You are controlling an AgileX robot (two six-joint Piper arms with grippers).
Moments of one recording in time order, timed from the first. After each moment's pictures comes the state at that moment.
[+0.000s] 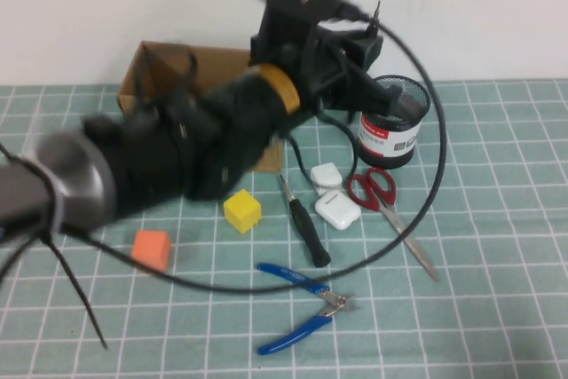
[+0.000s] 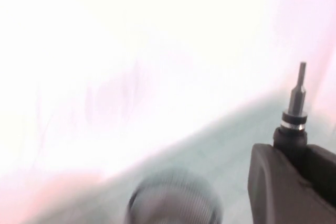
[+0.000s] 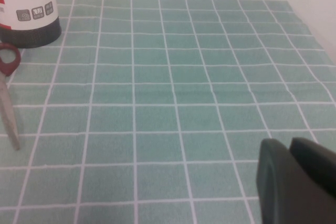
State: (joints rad) right arm -0.04 -0.01 0.03 -0.11 0.37 0.07; left arm -0.74 1.72 -1.20 0.07 -0.31 -0.09
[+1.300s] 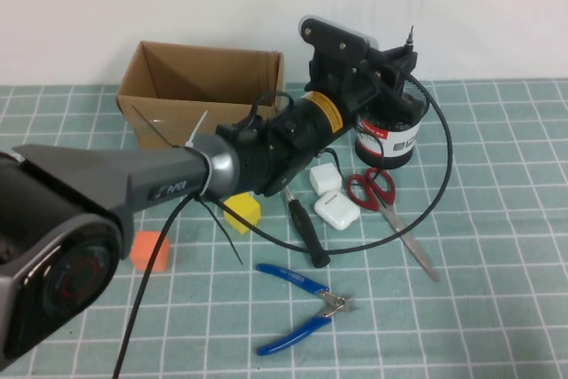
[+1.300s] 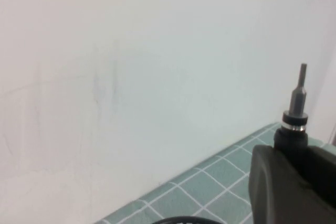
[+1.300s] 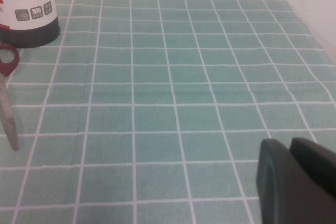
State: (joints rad) right arm -0.04 -0.01 0.03 -0.11 0.37 0.07; left arm -0.68 2.23 -1.53 0.33 -0.65 -0.33
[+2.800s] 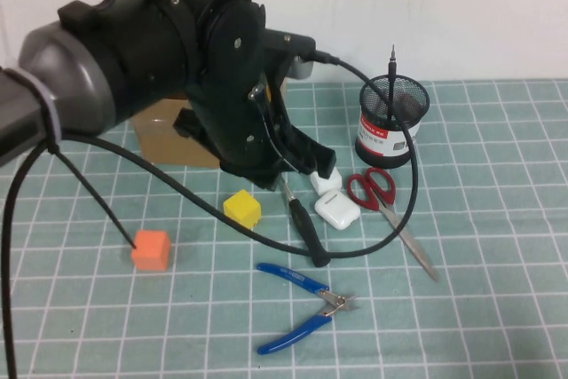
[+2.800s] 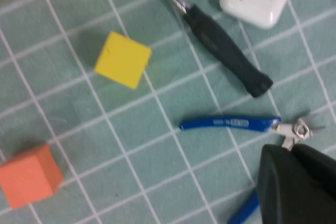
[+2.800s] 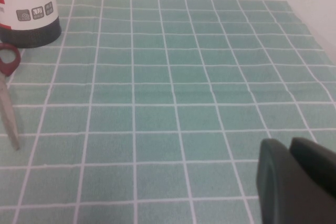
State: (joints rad) right arm -0.04 -0.01 0.03 -0.11 0.37 0.07; left arm -0.71 1.77 -1.58 0.04 1.11 -0.20
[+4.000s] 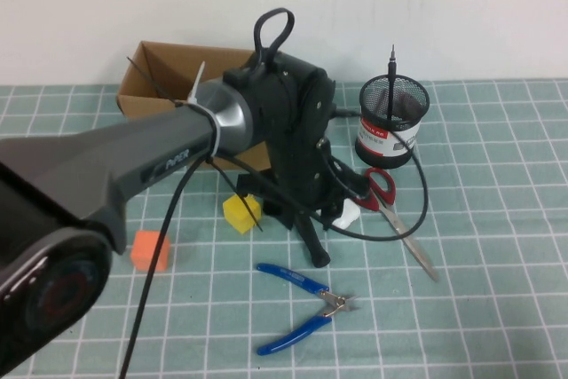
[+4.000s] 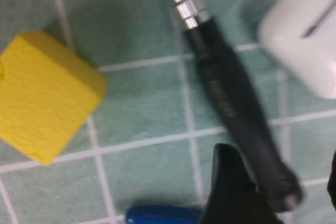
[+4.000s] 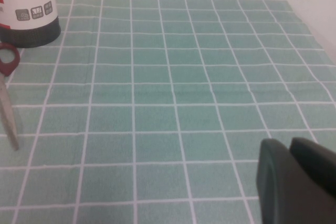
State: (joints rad) right arm -0.04 -0.01 0.03 -0.11 0.37 0.07; left arm -0.72 2.17 -1.77 -0.03 1.05 -0.48
